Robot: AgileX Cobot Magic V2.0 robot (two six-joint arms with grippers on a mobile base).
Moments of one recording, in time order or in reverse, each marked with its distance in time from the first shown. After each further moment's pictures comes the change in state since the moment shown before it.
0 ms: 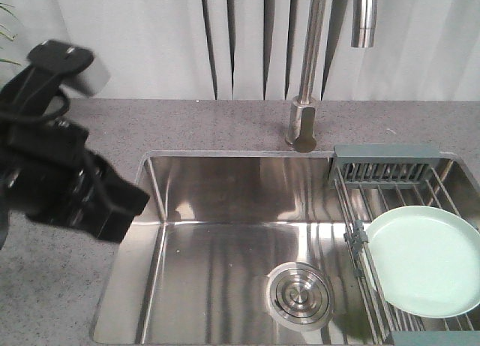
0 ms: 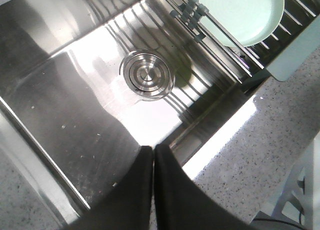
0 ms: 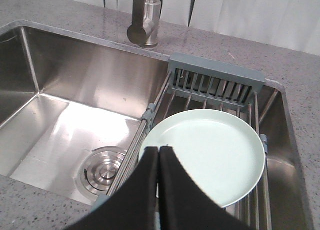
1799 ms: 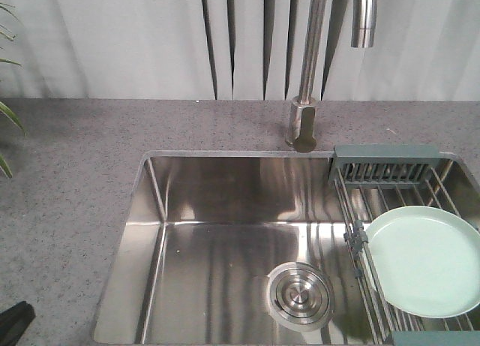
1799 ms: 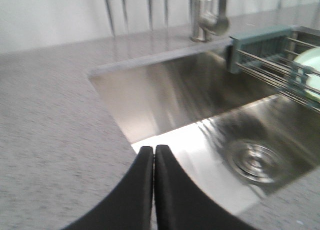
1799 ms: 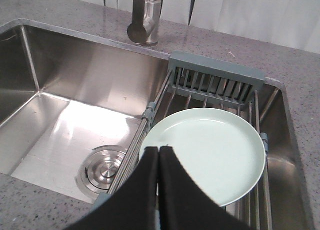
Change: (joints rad) left arm 0.065 -0.920 1.198 0.146 -1.040 0.005; right arm 0.000 0.000 0.000 0.001 0.005 0.001
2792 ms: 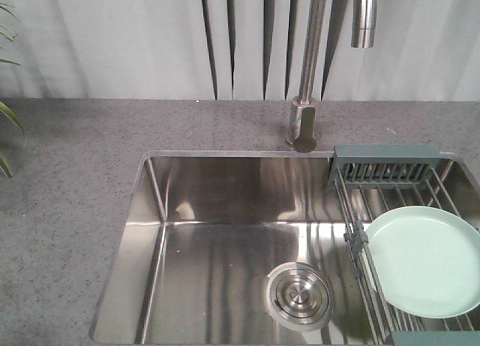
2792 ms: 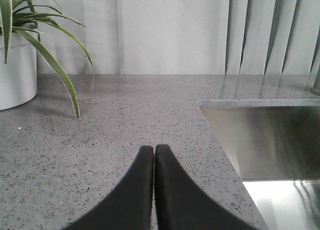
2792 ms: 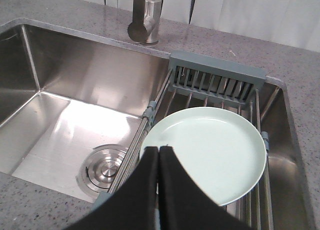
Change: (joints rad) left arm 0.363 -0.257 0.001 0.310 0.142 -0.373; right arm 0.000 0.000 0.000 0.001 0.003 0.001
